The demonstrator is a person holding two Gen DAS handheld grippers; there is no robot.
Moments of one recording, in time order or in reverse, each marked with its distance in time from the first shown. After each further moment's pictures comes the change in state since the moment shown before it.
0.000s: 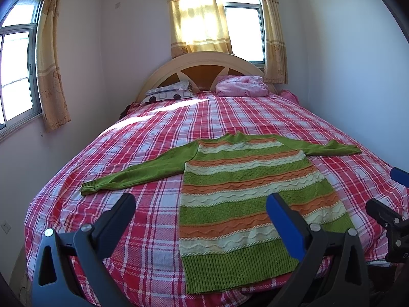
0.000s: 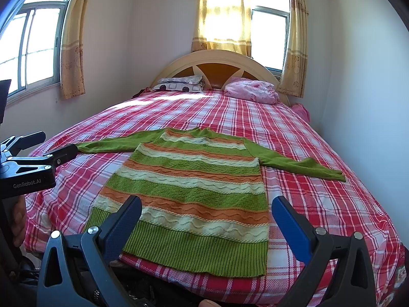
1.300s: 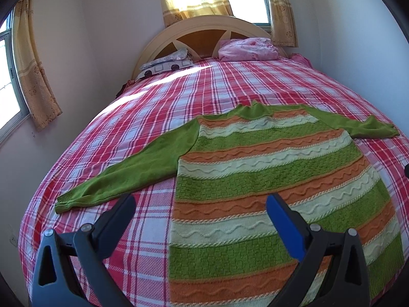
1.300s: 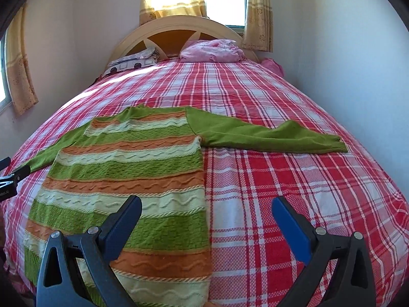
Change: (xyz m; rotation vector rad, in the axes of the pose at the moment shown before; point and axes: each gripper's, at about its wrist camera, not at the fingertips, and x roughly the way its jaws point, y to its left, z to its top) left arm 0.179 -0.023 0.022 0.089 0.191 0.063; right arm 0.176 -0.151 0.008 0.222 0.203 -0.111
